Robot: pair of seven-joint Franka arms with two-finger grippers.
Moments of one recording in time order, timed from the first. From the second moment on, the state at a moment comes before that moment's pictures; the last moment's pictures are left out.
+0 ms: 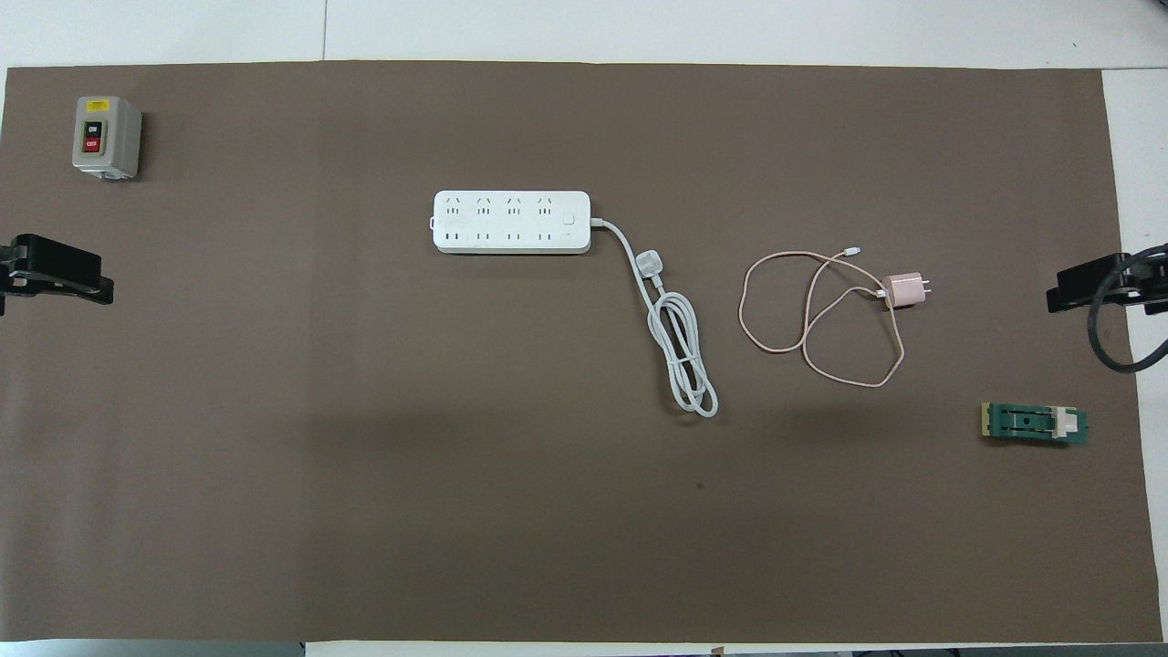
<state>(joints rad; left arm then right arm) -0.05 0.00 0.04 -1.56 -0.01 1.50 -0.05 -0.12 -0.02 -0.03 -1.72 0.04 1.62 -0.07</state>
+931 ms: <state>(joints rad) -0.08 0.20 0.01 -1.43 -0.22 1.43 -0.04 -0.31 0.34 -0.04 -1.74 0.55 1.69 0.47</state>
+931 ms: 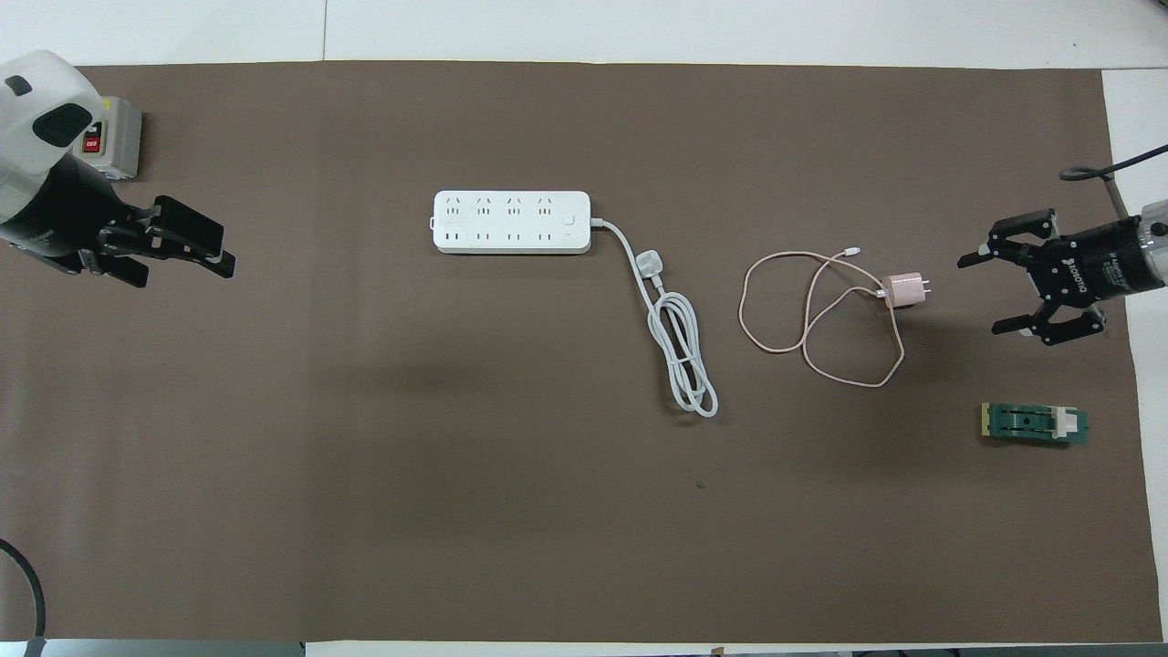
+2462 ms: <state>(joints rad) -0.18 0.61 0.01 -1.49 -1.63 1.66 0.58 -0.36 0.73 -0.04 -1.53 0.76 1.57 0.59</state>
